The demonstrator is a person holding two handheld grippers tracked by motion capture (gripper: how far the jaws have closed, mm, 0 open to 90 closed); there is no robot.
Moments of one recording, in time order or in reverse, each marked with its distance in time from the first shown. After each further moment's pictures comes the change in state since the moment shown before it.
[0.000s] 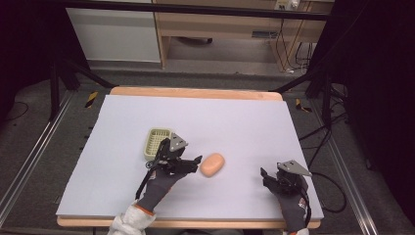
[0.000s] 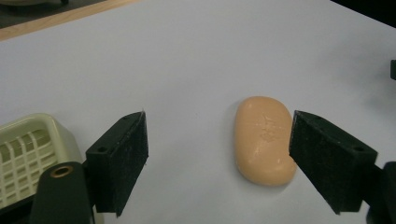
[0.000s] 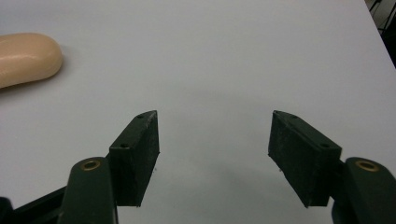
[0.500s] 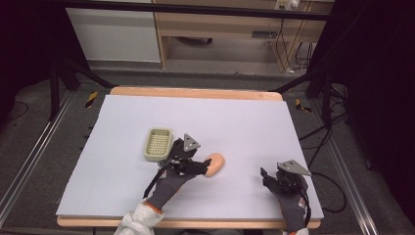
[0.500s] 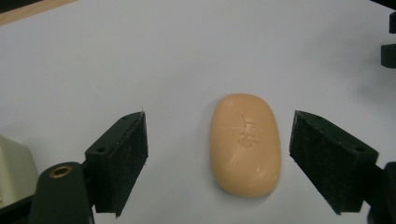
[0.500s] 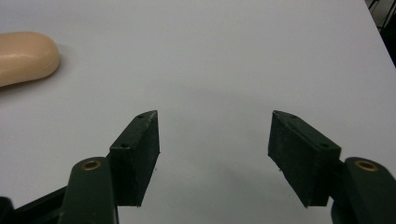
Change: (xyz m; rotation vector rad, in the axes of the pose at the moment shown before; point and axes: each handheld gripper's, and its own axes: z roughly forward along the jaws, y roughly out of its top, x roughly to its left) left arm -0.019 0.006 0.024 0.060 -0.034 0.050; right arm 0.000 0.000 0.001 0.005 -0.005 0.002
